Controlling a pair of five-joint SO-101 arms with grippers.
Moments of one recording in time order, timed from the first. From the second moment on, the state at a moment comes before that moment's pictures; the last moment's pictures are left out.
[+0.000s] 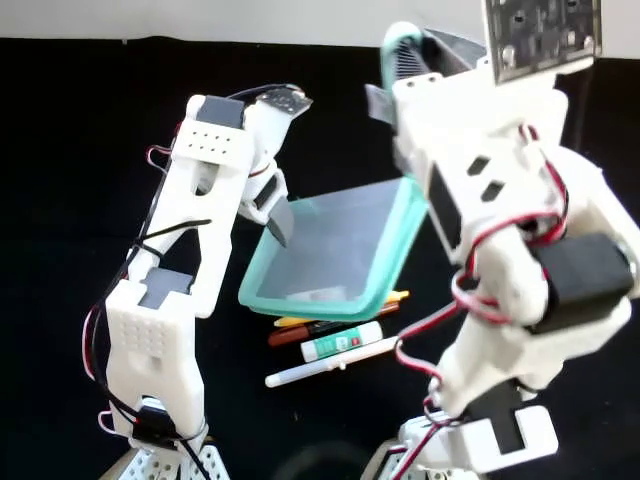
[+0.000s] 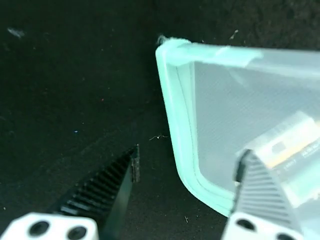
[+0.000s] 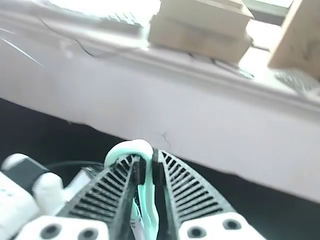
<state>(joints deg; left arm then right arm) 6.2 29.7 -29.2 98.2 -12.7 -21.2 -5.2 -70.1 90.9 8.5</state>
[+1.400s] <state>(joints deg) 11.4 3.9 26.3 87.3 -6.7 -40.5 0.4 -71.3 71.8 8.5</state>
